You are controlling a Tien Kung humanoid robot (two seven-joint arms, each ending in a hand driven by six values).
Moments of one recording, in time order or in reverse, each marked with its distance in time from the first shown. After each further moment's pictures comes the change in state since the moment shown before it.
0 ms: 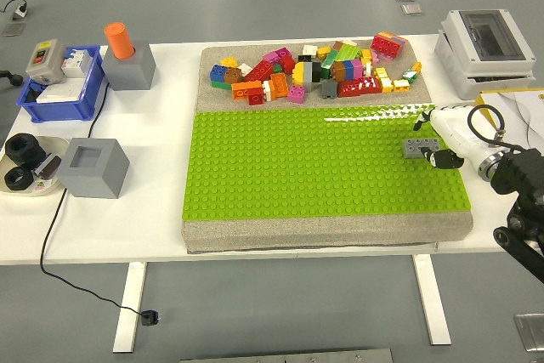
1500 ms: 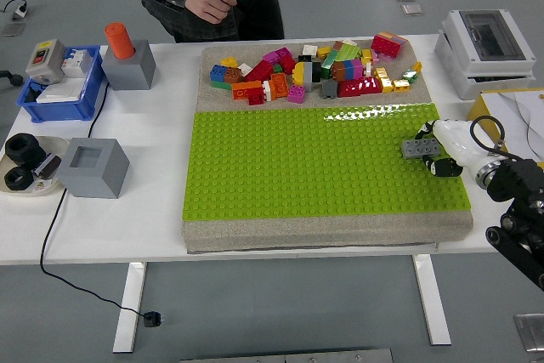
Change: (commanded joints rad) left arm -0.002 -0.002 0.010 0.000 0.000 0.001 -0.008; right arm 0.022 0.063 -0.035 -0.172 0.121 -0.072 0.068
